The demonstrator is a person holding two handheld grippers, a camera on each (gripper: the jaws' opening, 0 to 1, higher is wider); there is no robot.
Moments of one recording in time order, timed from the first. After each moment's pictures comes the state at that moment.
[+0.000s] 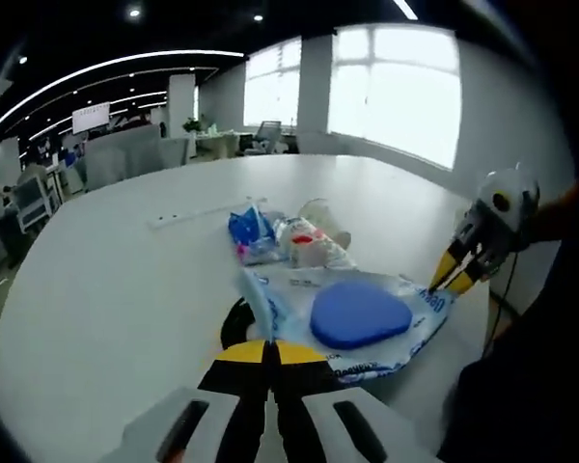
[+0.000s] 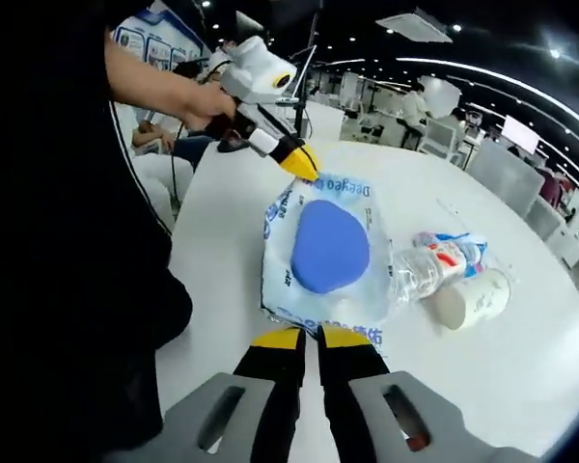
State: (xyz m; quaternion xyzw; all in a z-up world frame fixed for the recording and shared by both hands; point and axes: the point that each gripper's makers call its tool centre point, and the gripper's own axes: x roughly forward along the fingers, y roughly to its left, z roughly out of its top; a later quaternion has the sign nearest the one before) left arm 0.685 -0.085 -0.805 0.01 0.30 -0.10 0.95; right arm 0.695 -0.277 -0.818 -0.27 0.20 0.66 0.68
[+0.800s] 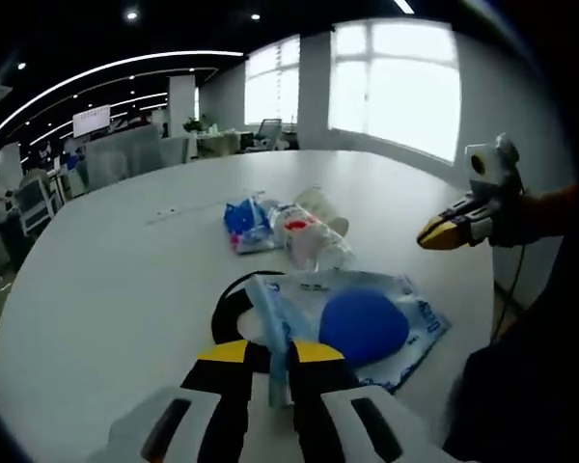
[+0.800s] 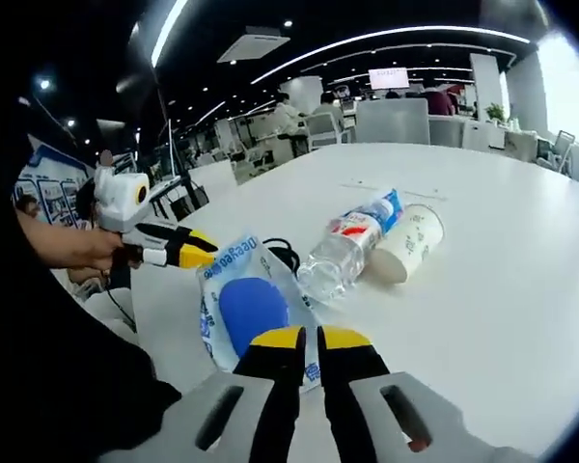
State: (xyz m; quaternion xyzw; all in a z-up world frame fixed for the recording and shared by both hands) left arm 0.686 -0.089 -0.820 0.03 0.30 -0.10 0.95; right arm 0.744 -0.288 -0.796 -0.04 0.28 0.50 0.82
